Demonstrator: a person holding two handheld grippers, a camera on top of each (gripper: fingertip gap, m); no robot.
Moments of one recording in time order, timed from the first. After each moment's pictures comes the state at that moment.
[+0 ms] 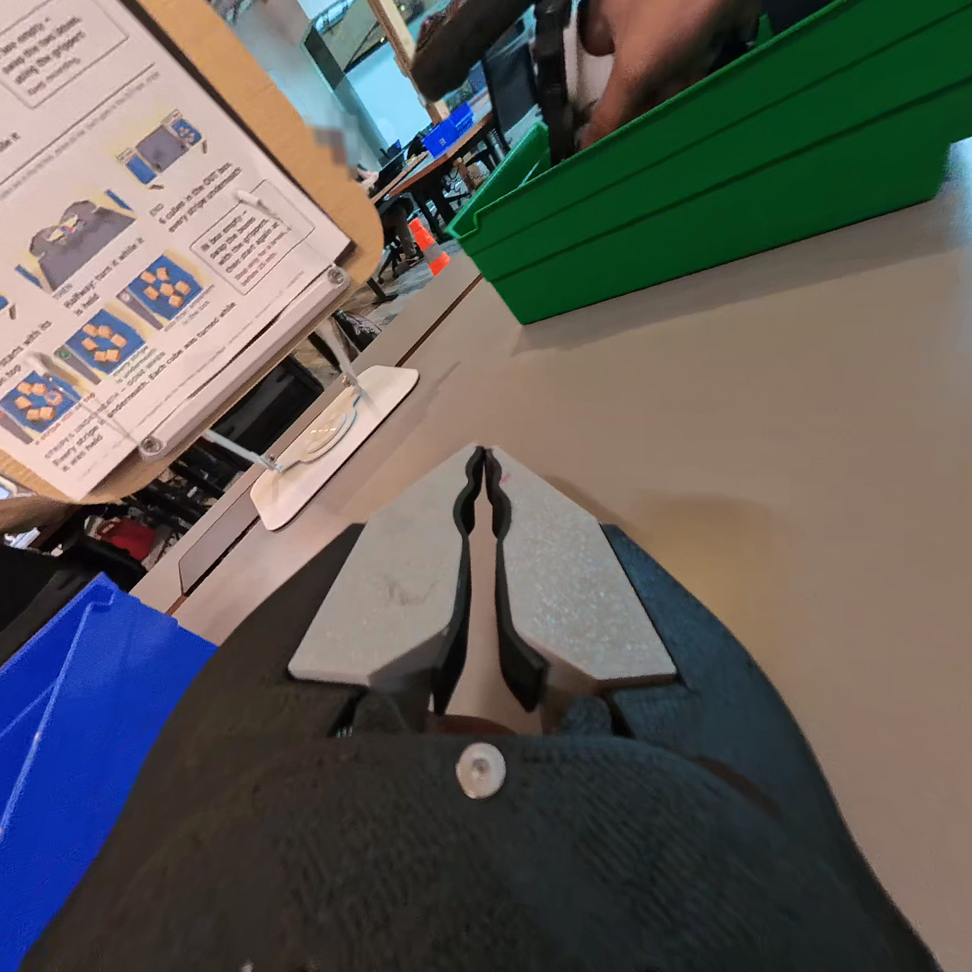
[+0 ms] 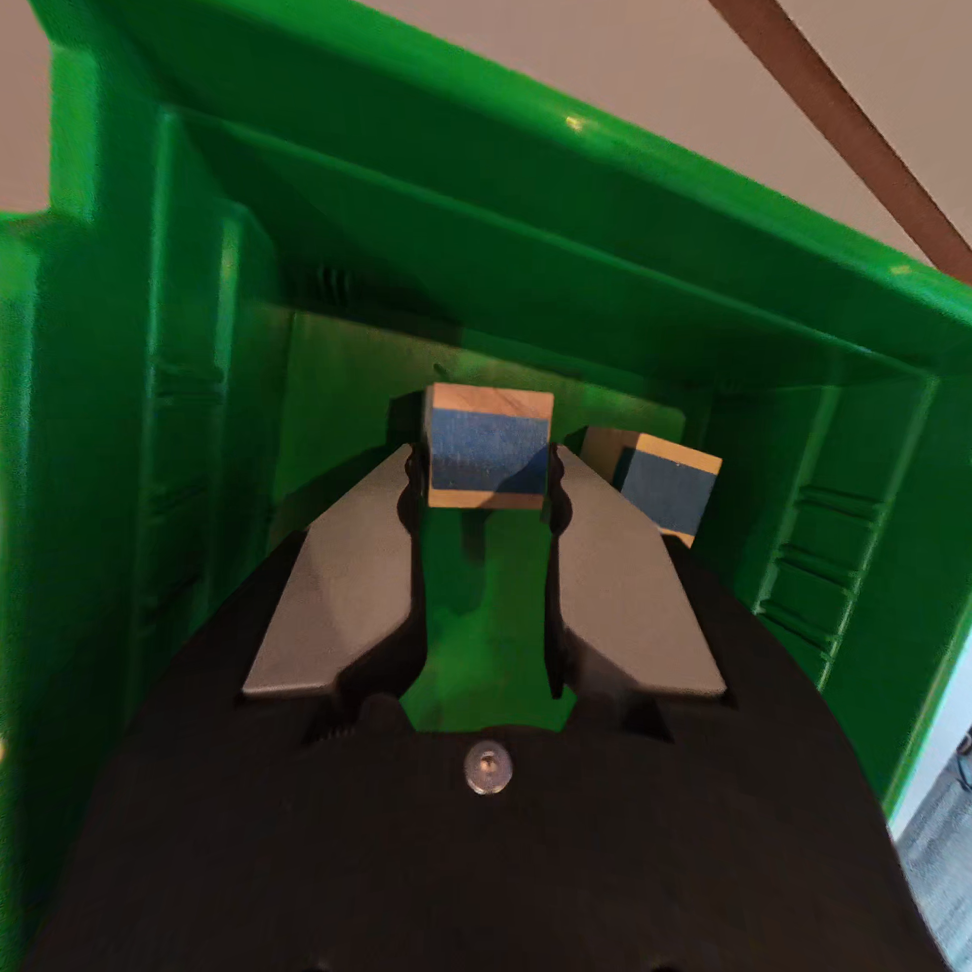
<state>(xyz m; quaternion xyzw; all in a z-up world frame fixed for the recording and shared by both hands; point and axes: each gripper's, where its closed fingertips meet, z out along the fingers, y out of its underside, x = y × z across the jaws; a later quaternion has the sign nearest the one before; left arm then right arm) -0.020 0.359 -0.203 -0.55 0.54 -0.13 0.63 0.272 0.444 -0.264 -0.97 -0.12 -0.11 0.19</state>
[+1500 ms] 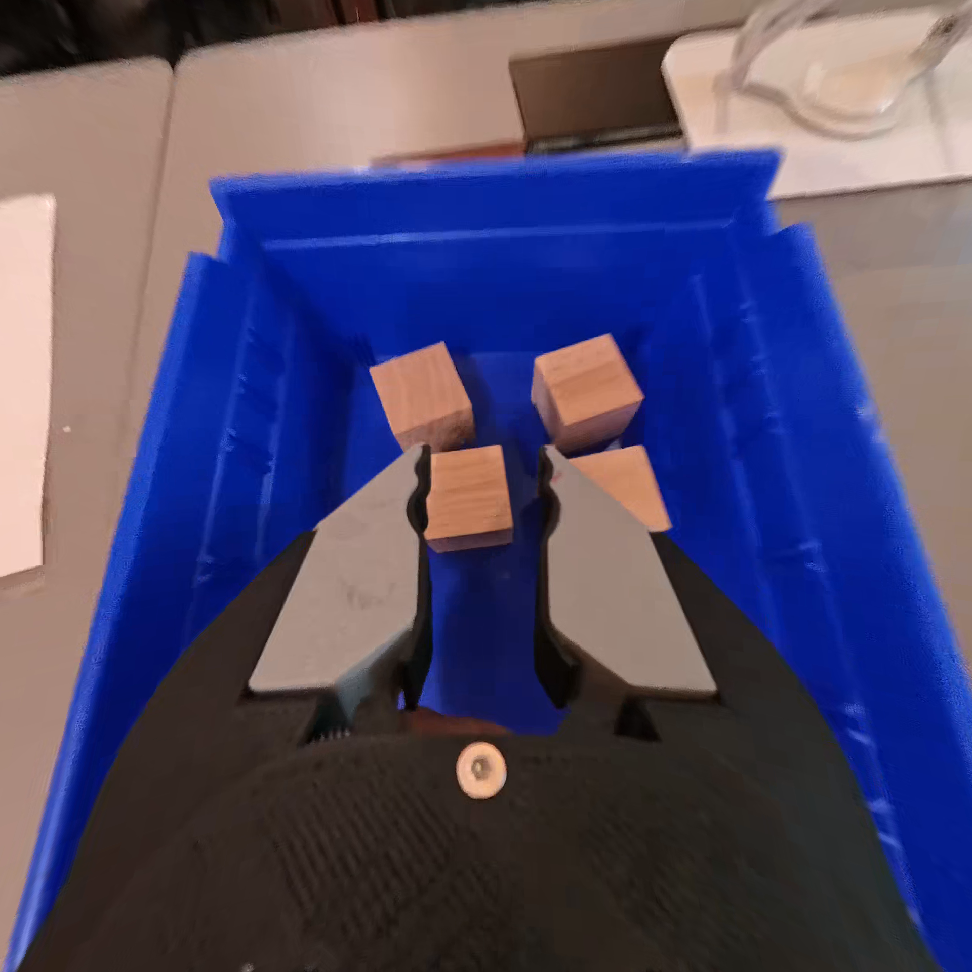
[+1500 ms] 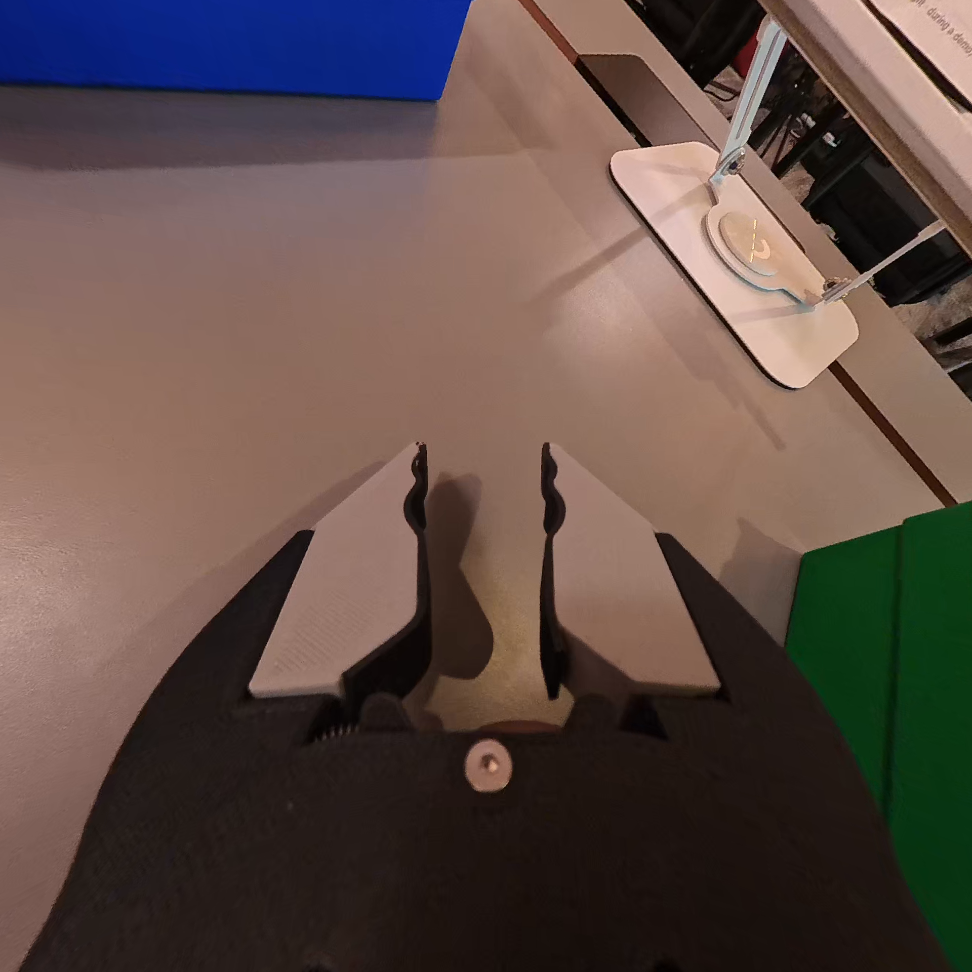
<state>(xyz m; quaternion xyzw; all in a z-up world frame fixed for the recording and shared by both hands) -0.265 0.546 -0.209 -0.88 0.20 -0.07 0.42 0.014 0.390 -0.253 -0.82 -0.33 -0.02 0.48</state>
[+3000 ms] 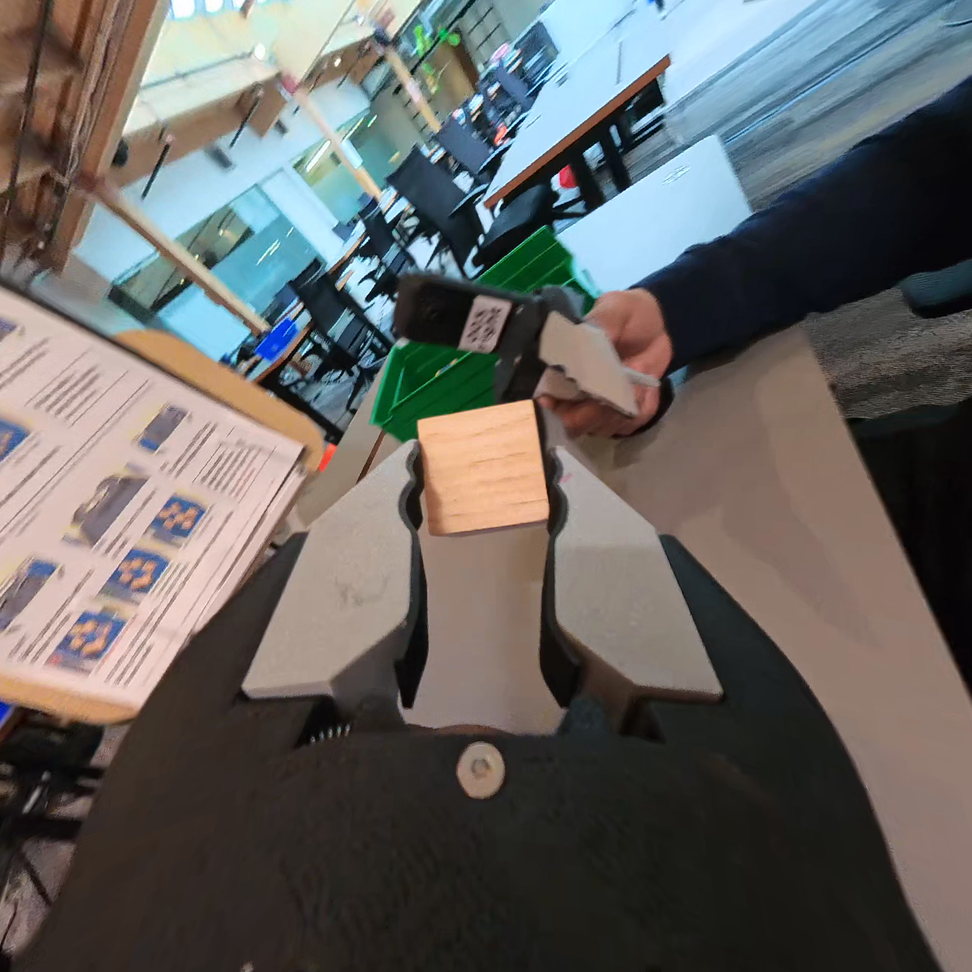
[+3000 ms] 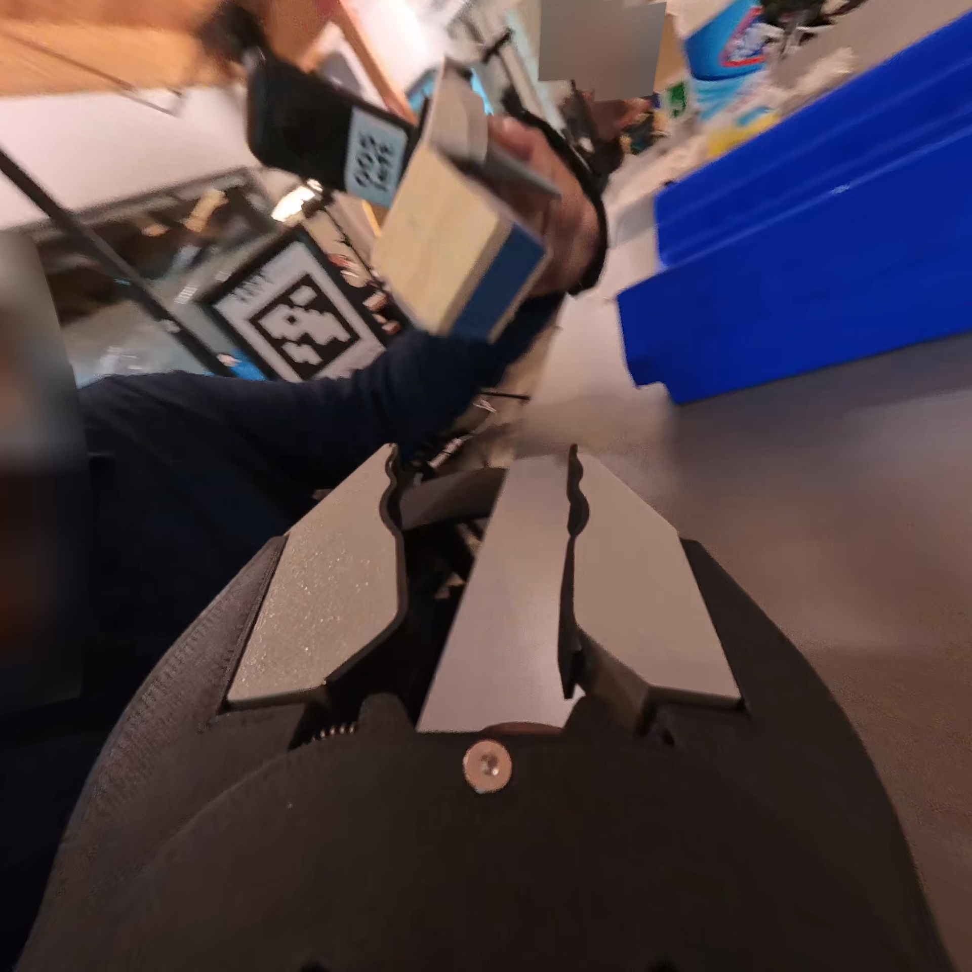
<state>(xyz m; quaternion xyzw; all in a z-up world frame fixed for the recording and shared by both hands) -0.102 0.280 -0.099 -0.37 0.67 -0.27 0.59 -0.093 0.259 -0.155 -0.62 -0.37 0.62 0.32</state>
